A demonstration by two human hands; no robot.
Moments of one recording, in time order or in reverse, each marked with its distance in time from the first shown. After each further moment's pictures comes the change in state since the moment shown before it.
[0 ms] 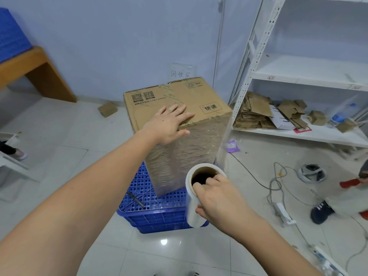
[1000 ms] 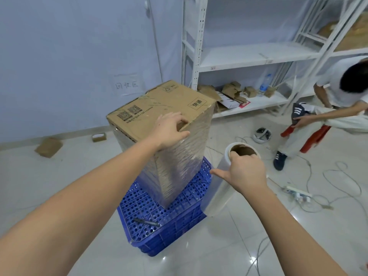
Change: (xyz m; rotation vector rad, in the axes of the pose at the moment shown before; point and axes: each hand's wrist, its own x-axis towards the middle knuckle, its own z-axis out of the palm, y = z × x) left_hand -0.001 -0.031 -0.016 -0.393 0.013 0.252; right_hand 0.050 -0.053 -0.007 -0.160 -0.098 1.105
